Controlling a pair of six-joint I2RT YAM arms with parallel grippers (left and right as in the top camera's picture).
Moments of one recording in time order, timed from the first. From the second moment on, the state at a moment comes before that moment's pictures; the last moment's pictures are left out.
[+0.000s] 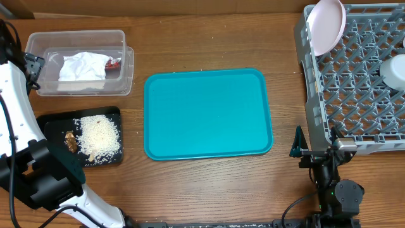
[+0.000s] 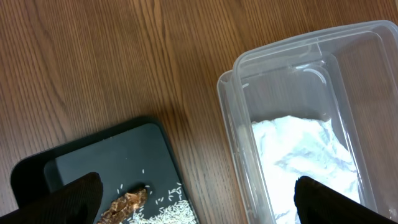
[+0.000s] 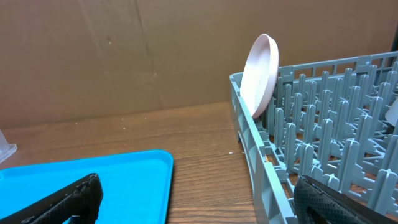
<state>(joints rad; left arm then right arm) 0.49 1.95 1.93 -1.12 -0.30 -0.81 -0.05 0.01 0.02 -0.03 -0.09 0.15</state>
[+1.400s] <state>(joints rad) 0.39 1.20 1.00 -0.83 -0.05 -0.56 -0.05 0.01 0.02 -0.03 -0.09 0.15</state>
